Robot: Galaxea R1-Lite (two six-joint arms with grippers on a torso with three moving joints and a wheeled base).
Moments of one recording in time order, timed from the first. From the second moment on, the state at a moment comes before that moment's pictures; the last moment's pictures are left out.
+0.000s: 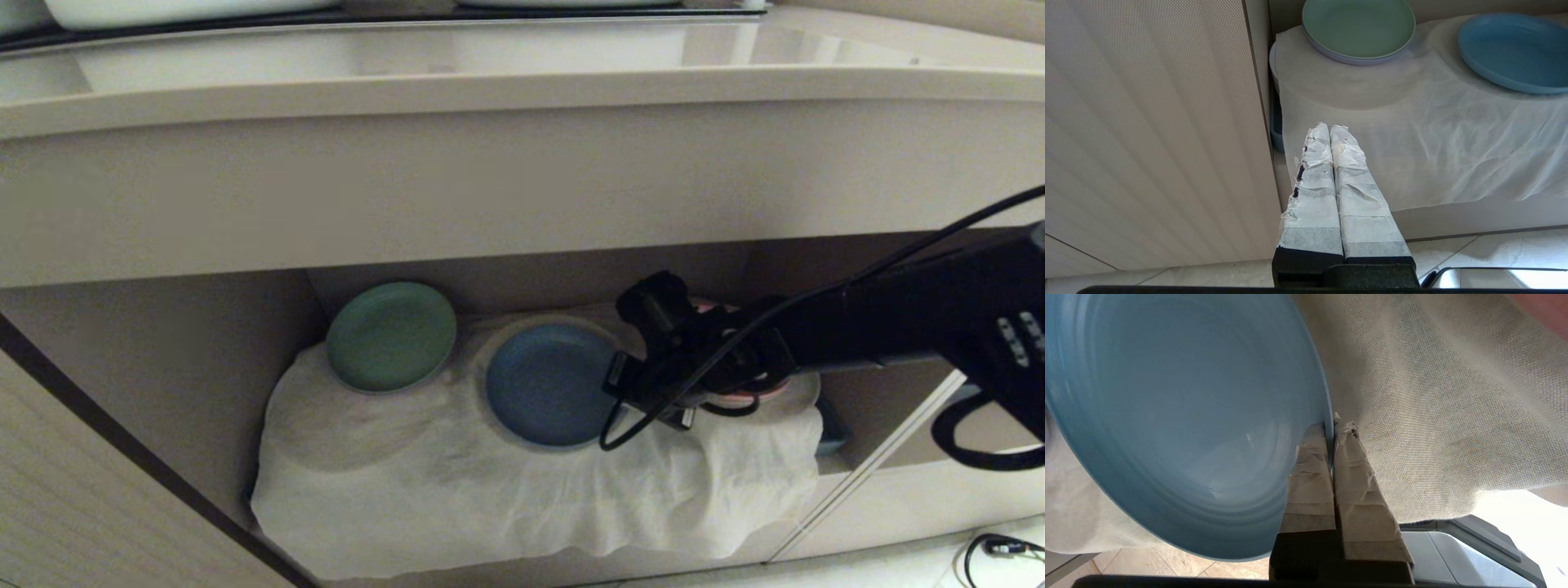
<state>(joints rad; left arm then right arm) 0.00 0.00 0.00 0.02 -0.01 -0.01 0.58 2.15 -1.41 0.16 -0.11 0.88</state>
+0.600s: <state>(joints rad) 0.00 0.00 0.00 0.02 -0.01 -0.01 0.57 2.16 -1.41 0.16 -0.11 0.88</state>
